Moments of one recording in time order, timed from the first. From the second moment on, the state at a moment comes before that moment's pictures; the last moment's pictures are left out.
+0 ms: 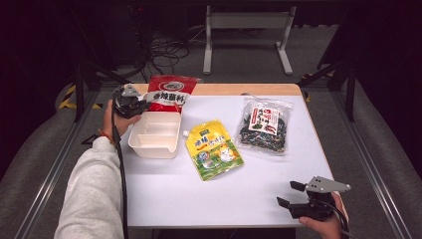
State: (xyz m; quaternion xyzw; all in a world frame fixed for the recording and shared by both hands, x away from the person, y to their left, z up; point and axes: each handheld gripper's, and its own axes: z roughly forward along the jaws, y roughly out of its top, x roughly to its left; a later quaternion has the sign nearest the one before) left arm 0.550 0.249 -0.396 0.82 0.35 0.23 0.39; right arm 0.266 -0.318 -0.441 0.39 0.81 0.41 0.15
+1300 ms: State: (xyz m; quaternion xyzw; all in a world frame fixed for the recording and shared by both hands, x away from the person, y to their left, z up) left arm 0.298 0.240 -0.437 0.80 0.32 0.22 0.45; right arm 0.387 -0.333 -0.444 0.44 0.78 0.41 0.19
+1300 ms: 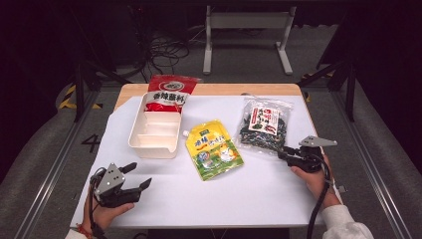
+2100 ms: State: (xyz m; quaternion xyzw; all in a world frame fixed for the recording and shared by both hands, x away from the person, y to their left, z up) left arm 0.323 0.218 -0.455 0.84 0.29 0.17 0.43; right arm 0.382 -0.324 -0.445 0.39 0.81 0.42 0.15
